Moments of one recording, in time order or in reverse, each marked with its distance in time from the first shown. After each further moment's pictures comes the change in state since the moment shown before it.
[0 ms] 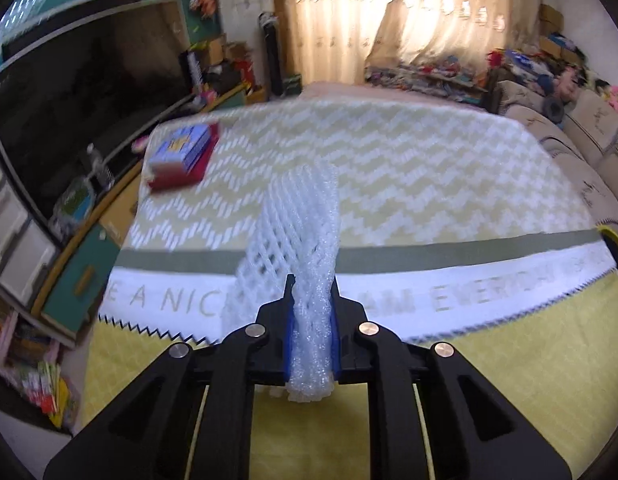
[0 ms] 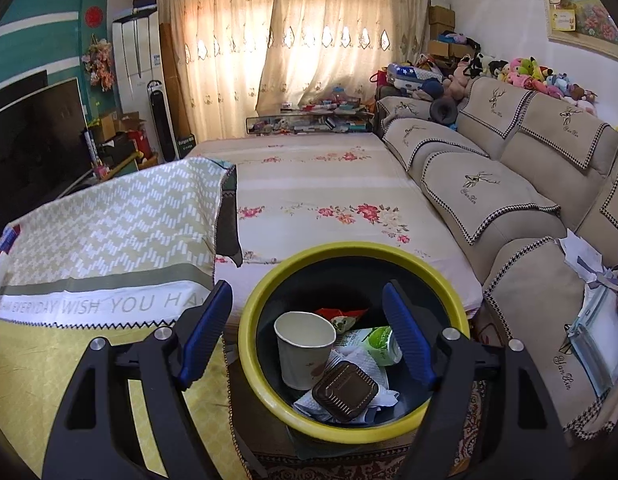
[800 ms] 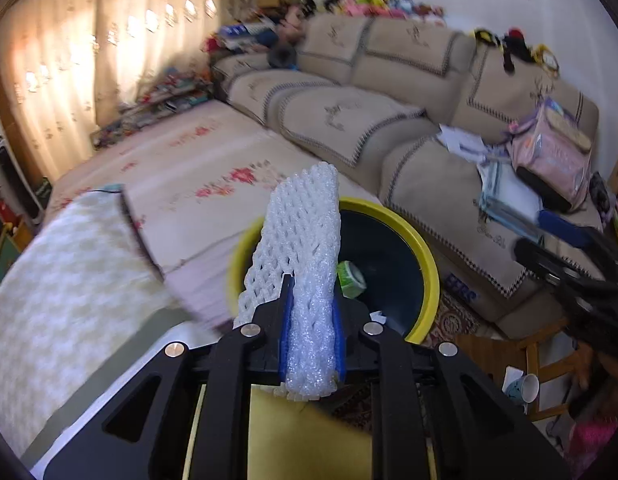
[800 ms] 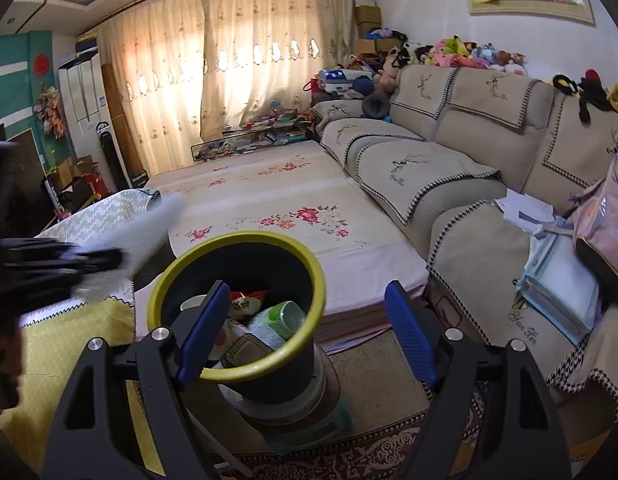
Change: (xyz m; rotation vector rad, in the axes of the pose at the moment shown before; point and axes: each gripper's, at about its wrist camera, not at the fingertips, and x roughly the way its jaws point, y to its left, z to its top) left arm -0.059 -0.451 0.022 0.648 -0.003 -0.661; right arm -0.075 -0.122 -0.047 0.182 -0.052 -0.135
